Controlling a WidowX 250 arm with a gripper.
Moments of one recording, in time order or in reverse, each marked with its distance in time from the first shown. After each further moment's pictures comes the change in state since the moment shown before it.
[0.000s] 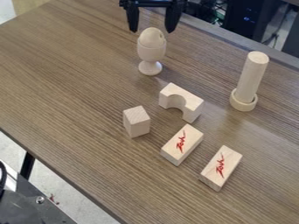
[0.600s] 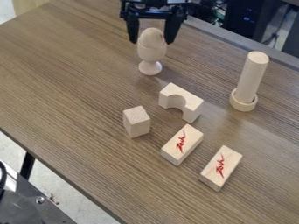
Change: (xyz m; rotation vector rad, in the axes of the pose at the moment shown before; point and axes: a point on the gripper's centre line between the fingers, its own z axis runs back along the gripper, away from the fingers) arm -0.007 0.000 -0.018 0.022 0.060 0.001
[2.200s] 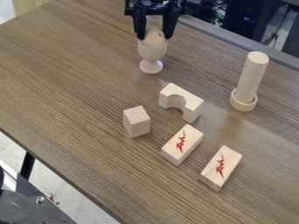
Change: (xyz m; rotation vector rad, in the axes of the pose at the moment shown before) arm 0.028 -0.002 -0.014 0.014 0.088 0.103
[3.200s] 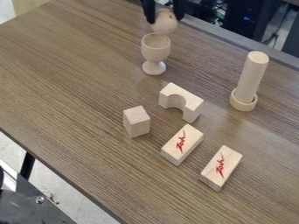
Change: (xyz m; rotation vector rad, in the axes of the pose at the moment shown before) arm -0.010 -0.022 0.040 -0.156 -0.027 -0.061
